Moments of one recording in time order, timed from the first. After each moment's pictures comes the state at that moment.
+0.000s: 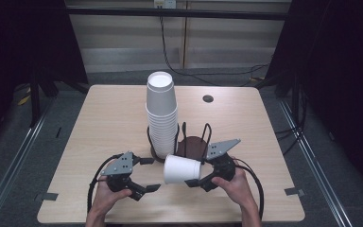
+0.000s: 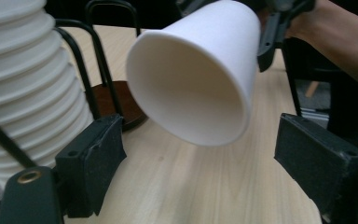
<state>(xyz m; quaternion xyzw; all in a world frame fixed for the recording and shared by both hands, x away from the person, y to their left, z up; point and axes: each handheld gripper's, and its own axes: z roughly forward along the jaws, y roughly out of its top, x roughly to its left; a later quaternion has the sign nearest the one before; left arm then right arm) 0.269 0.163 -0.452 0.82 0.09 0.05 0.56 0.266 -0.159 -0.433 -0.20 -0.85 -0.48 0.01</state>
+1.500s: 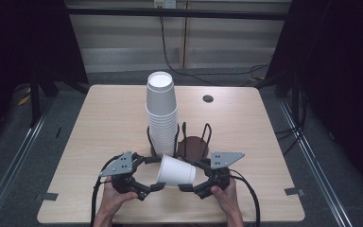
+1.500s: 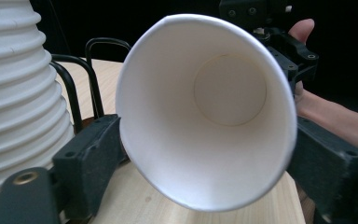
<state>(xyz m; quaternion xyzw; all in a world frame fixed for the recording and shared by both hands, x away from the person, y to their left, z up) 0.268 0.152 -0.457 0.77 0.09 0.03 0.63 0.253 -0.152 -0.467 -0.17 -0.77 -0.62 0.00</state>
